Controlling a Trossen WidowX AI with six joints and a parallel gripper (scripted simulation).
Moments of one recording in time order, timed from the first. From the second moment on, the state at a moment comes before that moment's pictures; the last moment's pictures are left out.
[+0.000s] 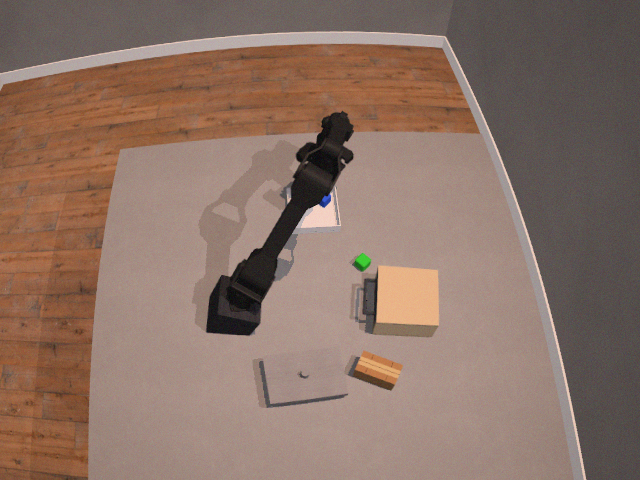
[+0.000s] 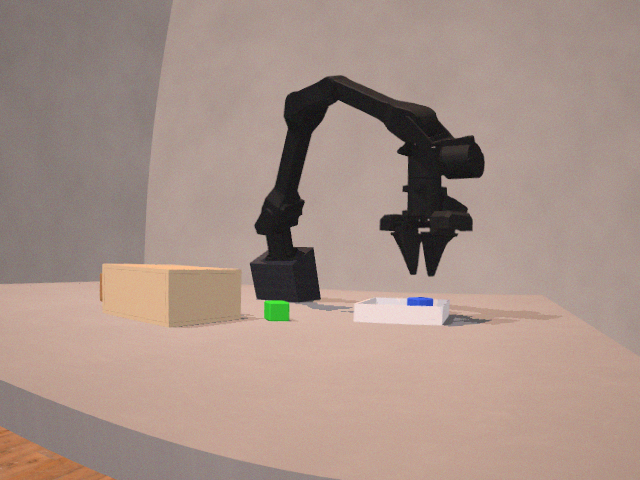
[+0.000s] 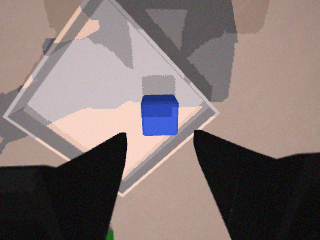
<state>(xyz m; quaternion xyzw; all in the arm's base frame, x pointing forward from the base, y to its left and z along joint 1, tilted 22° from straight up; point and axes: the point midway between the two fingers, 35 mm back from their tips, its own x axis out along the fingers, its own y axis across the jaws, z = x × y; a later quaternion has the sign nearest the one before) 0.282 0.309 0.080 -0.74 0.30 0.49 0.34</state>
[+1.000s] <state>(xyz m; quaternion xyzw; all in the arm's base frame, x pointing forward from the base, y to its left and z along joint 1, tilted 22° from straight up) 0.300 0.230 0.157 -0.68 0.37 0.43 0.46</state>
